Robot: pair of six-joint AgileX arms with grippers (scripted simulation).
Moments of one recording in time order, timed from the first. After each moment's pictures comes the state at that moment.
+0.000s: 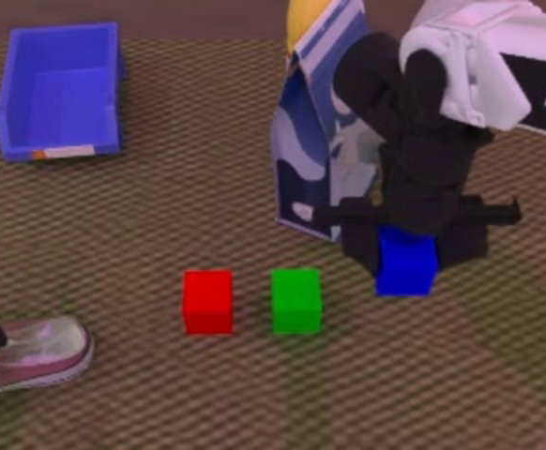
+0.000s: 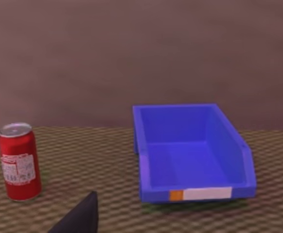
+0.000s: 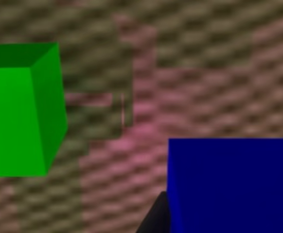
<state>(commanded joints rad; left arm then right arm) 0.02 0.00 0.00 0.00 0.00 0.00 0.60 1.99 1.55 -1.14 0.00 0.60</state>
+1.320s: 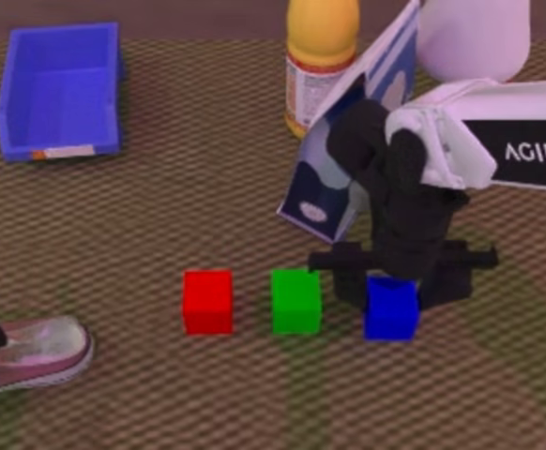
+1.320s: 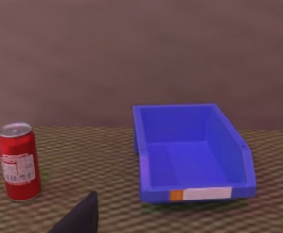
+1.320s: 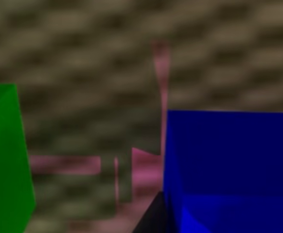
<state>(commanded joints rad) 0.02 0.00 0.00 0.00 0.00 0.00 0.60 2.07 1.39 -0.89 0.00 0.61</state>
